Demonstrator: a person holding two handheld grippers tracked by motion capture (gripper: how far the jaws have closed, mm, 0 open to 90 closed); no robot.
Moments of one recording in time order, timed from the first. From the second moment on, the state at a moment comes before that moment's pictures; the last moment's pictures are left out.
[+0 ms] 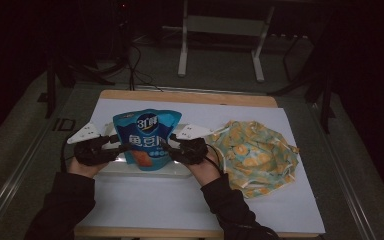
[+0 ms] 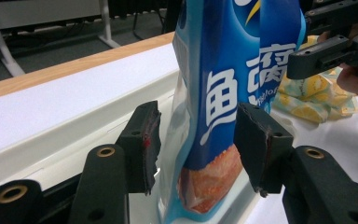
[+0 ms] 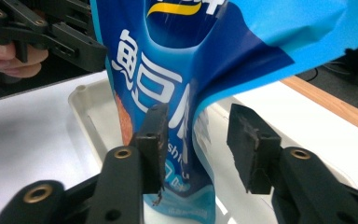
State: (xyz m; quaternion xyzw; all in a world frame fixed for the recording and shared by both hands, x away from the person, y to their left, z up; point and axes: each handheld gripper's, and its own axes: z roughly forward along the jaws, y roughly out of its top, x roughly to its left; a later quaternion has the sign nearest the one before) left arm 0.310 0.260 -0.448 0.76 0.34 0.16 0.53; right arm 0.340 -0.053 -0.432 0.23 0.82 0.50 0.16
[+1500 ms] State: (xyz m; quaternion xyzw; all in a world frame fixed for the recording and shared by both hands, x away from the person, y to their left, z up) left arm 0.242 0.176 -0.452 0.78 0.32 0.08 0.53; right arm 0.291 -0.170 -0.420 0.24 0.82 0.49 0.17
